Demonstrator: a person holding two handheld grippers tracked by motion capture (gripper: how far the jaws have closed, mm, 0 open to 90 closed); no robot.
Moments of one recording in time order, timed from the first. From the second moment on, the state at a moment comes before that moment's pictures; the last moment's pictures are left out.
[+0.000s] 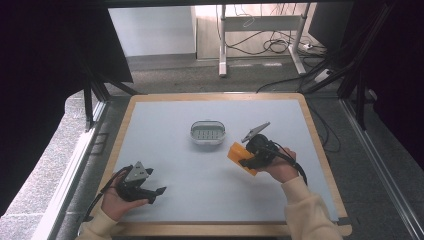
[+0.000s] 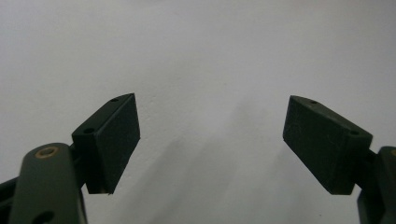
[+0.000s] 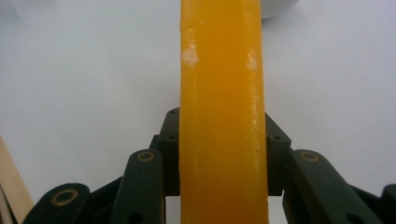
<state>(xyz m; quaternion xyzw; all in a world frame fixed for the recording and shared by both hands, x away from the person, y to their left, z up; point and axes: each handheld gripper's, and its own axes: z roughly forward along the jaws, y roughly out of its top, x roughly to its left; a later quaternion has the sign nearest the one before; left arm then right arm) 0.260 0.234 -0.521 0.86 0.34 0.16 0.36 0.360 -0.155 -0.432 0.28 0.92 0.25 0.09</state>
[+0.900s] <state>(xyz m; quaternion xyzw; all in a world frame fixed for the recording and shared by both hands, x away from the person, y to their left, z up) 0.259 0.233 -0.520 0.86 0.34 0.16 0.36 0.377 -0.147 -0.412 0.25 0.93 0.25 0.10</state>
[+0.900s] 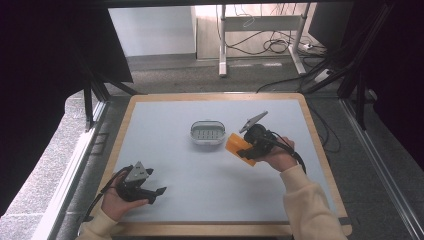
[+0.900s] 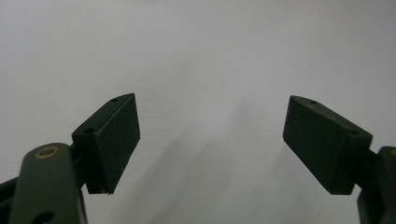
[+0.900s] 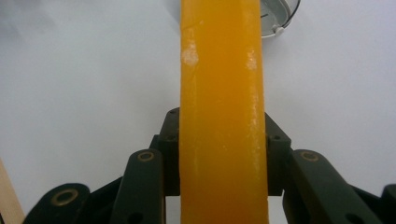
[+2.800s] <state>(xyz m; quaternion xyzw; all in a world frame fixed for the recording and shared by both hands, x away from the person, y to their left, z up) 0.261 0.235 -0.521 0.86 0.34 0.16 0.36 0.432 -0.106 -0.409 0.18 0.95 0.25 0.08</state>
